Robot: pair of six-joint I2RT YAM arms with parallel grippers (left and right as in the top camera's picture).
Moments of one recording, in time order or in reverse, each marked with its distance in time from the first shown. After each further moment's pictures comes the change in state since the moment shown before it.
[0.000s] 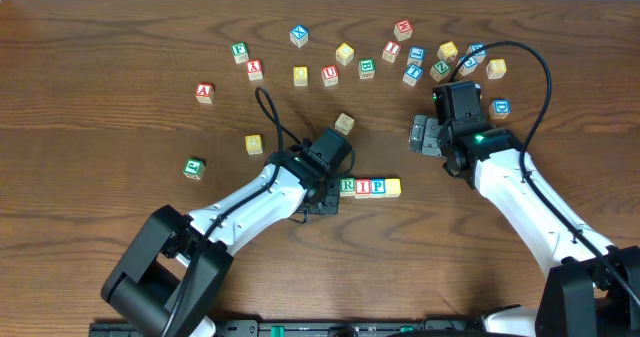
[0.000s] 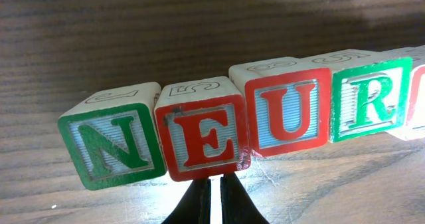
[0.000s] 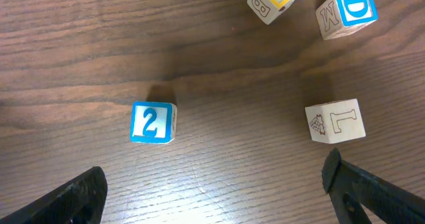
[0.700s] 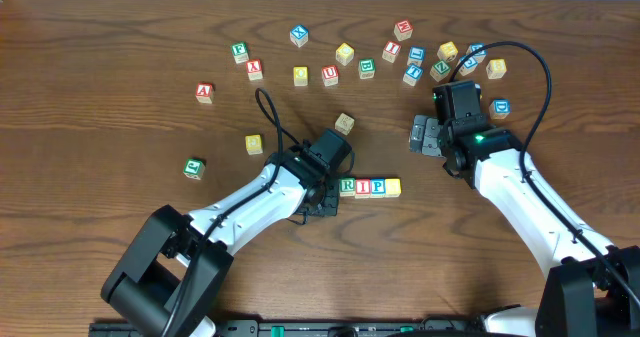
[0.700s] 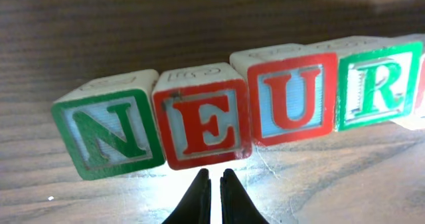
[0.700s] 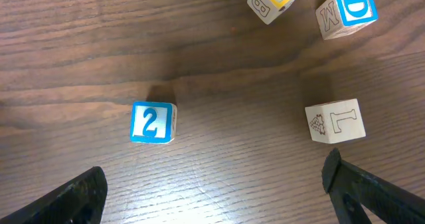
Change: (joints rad) left arm 0.000 0.000 0.000 -0.024 0.025 0.000; right arm 0.000 0.000 0.000 0.000 0.000 0.000
